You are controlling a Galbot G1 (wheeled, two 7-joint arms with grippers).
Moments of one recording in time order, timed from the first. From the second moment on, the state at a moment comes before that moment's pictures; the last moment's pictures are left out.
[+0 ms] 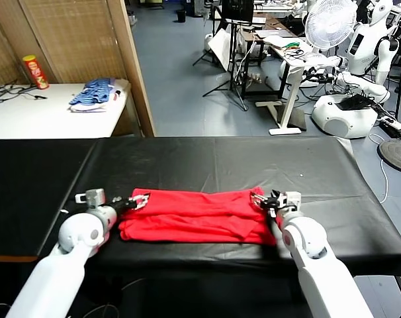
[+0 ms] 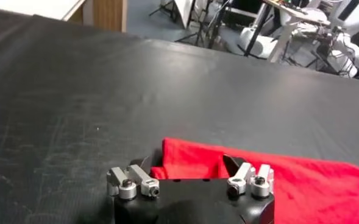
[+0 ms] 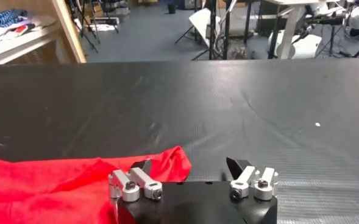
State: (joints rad) left arm 1.01 -1.04 -0.38 -1.71 -0.88 0.66 -0.20; right arm -0.99 1.24 0.34 1.70 0.45 -0.61 0.15
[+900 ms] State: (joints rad) left arm 1.01 -1.08 -0.37 -1.68 -0.53 0.47 -0.14; right arm -1.07 1.27 0.36 1.74 0.39 -0.47 0.16
